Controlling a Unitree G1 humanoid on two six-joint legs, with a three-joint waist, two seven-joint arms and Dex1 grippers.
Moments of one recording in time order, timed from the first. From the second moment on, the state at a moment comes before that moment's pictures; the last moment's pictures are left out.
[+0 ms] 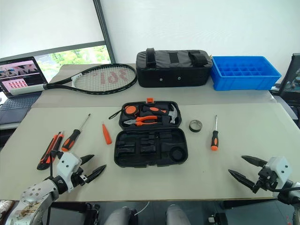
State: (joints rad) left arm 0.32 0.56 0.15 -0.31 -0.27 0.24 -0.67; right arm 0.16 -0.78 -0.42 0.43 0.42 -0.24 1.22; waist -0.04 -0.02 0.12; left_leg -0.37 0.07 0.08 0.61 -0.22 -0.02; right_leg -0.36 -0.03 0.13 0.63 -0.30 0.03
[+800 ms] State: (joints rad) left arm 0.18 0.51 0.37 -0.41 -0.43 0.30 -0.54; right arm 0.16 -0.80 -0.44 0.09 0.60 -0.09 1.28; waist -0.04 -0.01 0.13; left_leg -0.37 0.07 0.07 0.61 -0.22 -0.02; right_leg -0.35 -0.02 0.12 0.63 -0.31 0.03
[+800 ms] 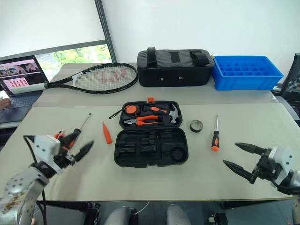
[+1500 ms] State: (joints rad) left arm -0.05 0.56 0.33 -0.19 -0.38 0.73 -0.33; right arm 0.09 -0.79 -0.38 -0.25 0.69 0.12 1.23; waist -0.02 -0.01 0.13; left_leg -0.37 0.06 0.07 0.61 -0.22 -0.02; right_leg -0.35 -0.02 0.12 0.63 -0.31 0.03
